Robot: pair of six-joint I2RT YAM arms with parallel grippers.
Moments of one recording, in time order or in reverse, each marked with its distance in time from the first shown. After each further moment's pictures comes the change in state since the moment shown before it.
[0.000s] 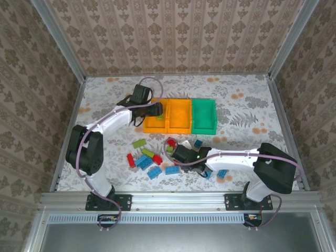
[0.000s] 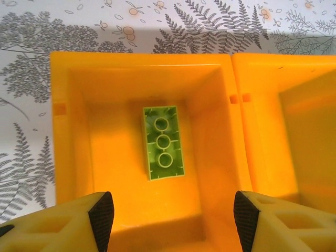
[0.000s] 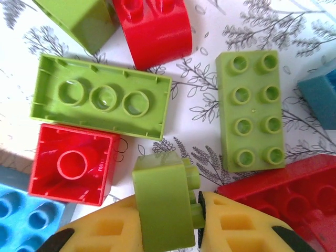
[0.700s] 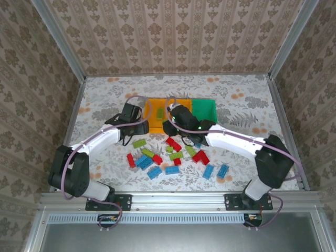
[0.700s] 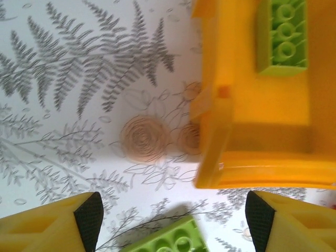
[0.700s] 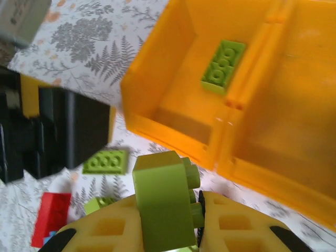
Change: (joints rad) left arm 0.039 -0.269 -0.356 -0.052 -0.162 -0.025; right arm -0.251 0.114 0.367 0.275 -0.275 -0.055
